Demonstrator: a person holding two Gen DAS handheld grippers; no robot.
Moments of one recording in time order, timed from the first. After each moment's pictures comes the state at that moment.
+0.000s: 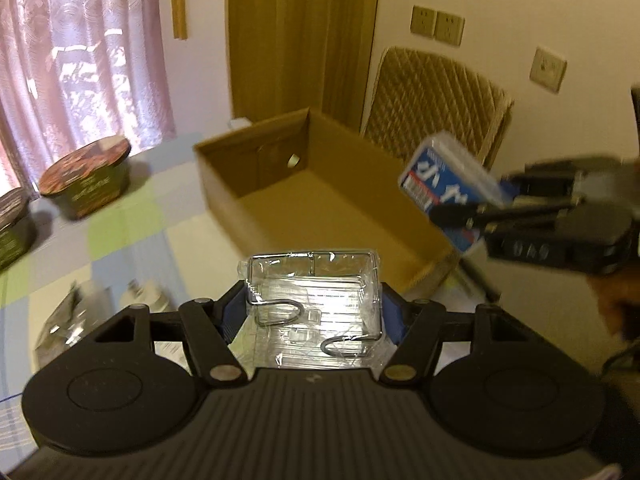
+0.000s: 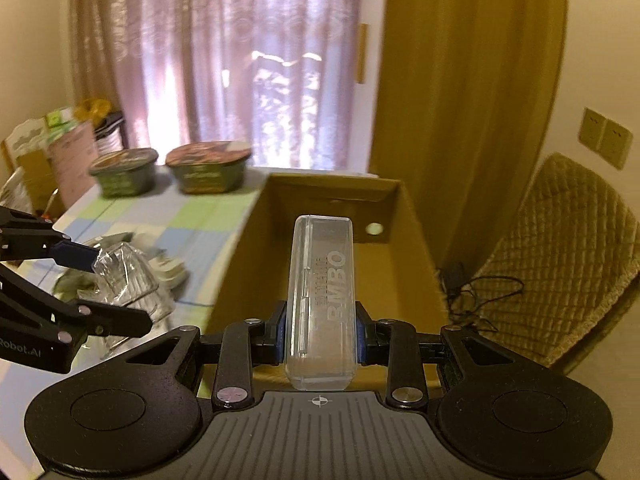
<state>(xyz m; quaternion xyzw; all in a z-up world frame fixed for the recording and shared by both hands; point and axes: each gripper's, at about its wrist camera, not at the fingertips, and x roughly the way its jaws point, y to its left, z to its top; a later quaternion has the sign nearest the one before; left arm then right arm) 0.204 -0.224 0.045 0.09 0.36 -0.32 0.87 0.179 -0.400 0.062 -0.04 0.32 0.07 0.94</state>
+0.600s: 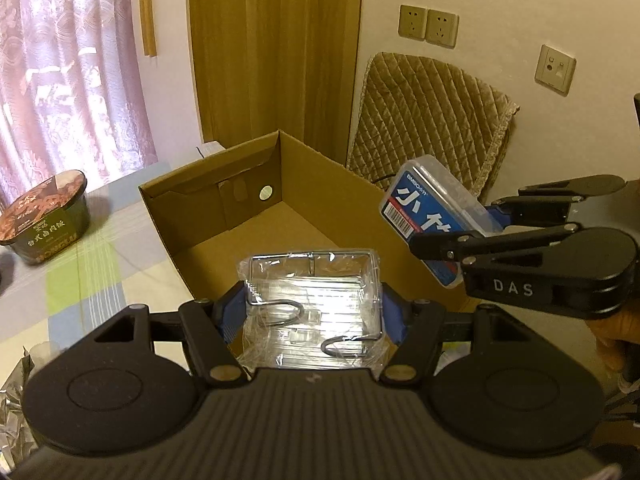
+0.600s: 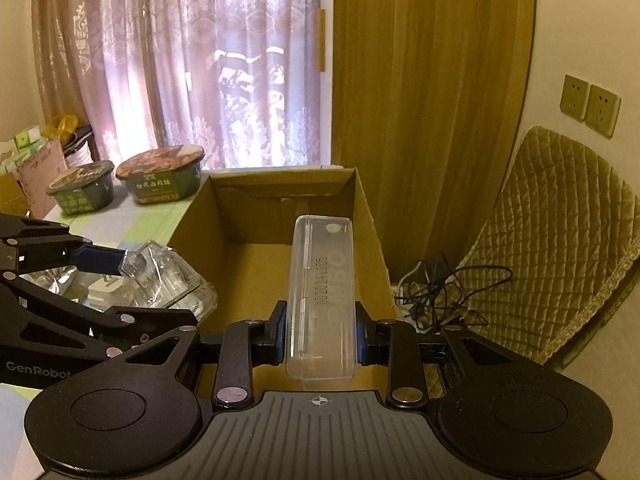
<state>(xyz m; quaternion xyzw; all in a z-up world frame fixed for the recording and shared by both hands) 0.253 -0.295 0.016 0.11 0.34 -0.33 0.87 0.220 -0.452 0.042 -0.01 0.33 0.04 0.94</state>
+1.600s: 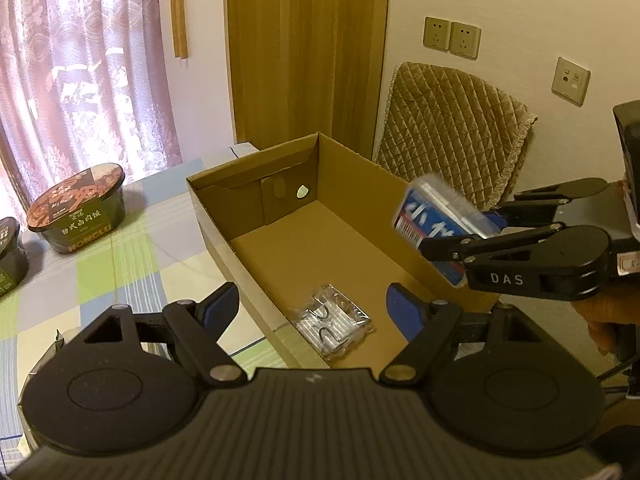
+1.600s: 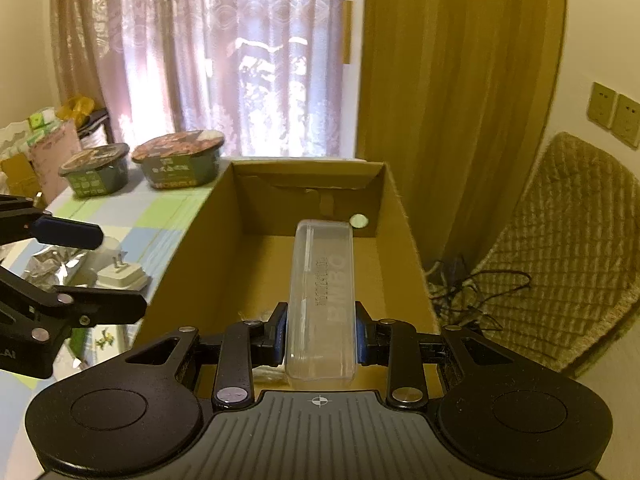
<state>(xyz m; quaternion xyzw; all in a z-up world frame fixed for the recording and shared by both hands) 0.247 -0.251 0.025 0.10 0.33 -0.30 0.89 0.237 -0.431 0.028 -0.03 0.34 0.07 0.94</state>
